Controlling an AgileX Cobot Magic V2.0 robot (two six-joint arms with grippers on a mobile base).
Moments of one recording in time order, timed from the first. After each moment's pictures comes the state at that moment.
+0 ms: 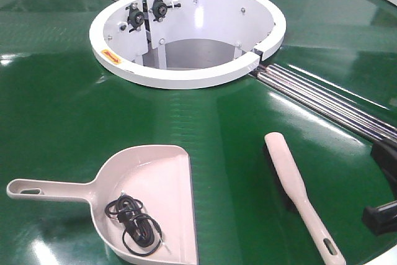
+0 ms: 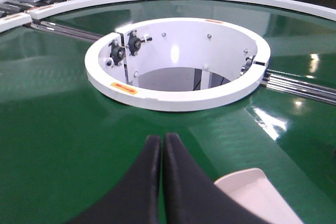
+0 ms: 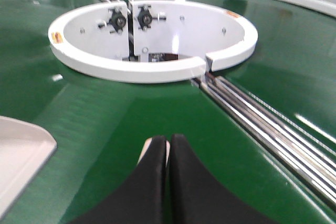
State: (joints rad) left arm -0.20 0.52 -0.62 -0.09 0.40 0.11; right arm 0.24 0.54 -0.36 0.06 0.15 -0.15
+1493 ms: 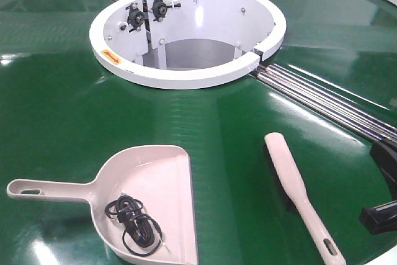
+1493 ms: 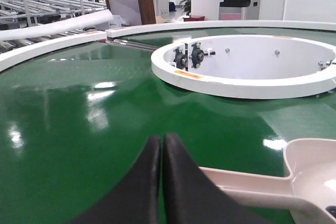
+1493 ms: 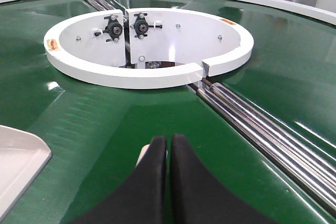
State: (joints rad) left arm 0.00 -0.01 0.02 -0.05 0.10 0.10; right arm 0.24 0.54 -0.32 0.07 0.06 -0.15
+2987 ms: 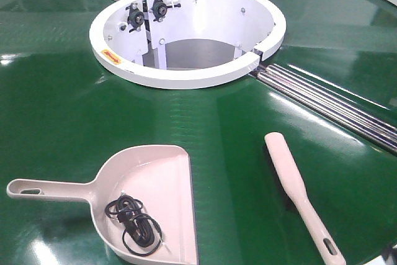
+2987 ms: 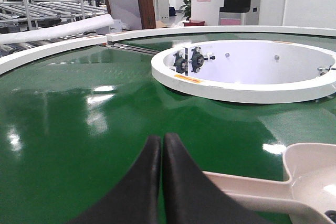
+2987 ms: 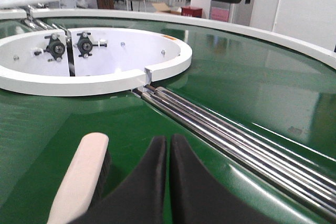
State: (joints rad) left arm 0.00 -0.01 0.03 -0.05 0.09 0.09; right arm 0.05 0.25 -0.04 0.05 -0.05 -0.15
